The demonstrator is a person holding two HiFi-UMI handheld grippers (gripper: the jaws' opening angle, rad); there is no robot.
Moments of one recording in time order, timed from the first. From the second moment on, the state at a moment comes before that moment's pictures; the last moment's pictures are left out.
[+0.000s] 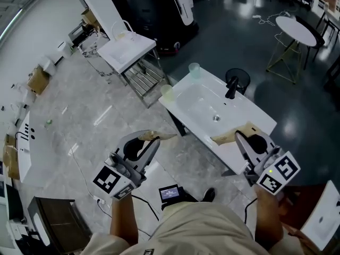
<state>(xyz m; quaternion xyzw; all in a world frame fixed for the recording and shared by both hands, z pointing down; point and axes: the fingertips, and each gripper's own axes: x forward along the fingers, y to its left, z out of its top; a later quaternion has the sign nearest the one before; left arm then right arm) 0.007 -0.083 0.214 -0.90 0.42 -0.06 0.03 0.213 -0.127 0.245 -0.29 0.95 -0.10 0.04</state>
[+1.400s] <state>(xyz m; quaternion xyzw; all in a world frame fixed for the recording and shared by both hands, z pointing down) -0.143 -0.430 0.314 -0.91 0.40 -0.04 -0.05 0.072 -0.555 0.318 -0.39 0.92 -0.10 0.00</state>
